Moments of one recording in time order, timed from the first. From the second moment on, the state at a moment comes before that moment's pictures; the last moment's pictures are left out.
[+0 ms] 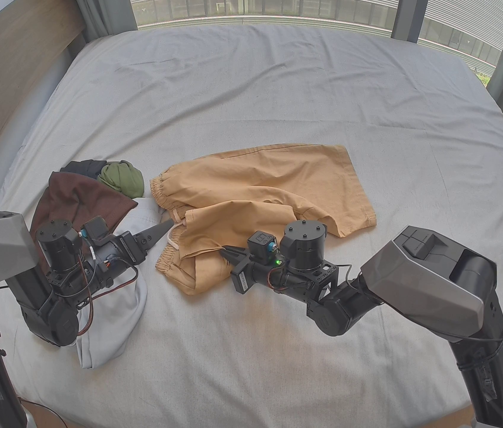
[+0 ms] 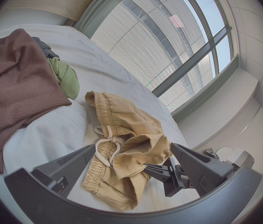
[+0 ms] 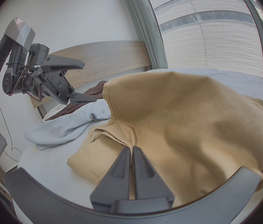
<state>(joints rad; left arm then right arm) -0.14 2.14 -0.55 -1.55 -0.44 -0.57 0.67 2.54 -1.39 -1.00 0.21 -0.16</state>
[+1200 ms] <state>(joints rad) -0.14 2.14 -0.55 -1.55 -0.44 -0.57 0.44 2.04 -0.85 -1.05 0.19 -0.17</state>
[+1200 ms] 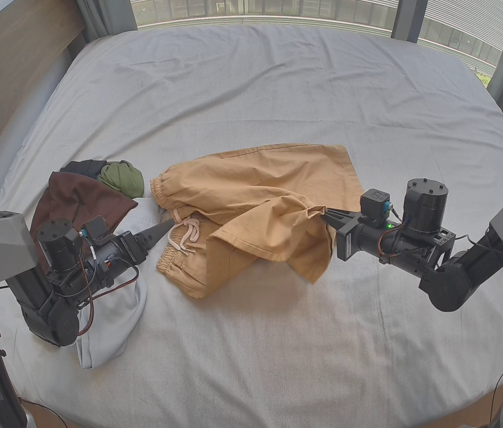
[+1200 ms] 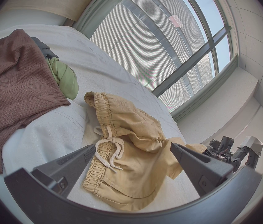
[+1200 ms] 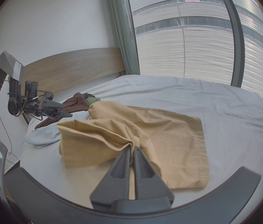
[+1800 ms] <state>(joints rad) -0.15 2.14 -0.55 -1.55 -0.44 -0.57 0.30 2.00 -0.88 -1.05 0.25 -0.24</state>
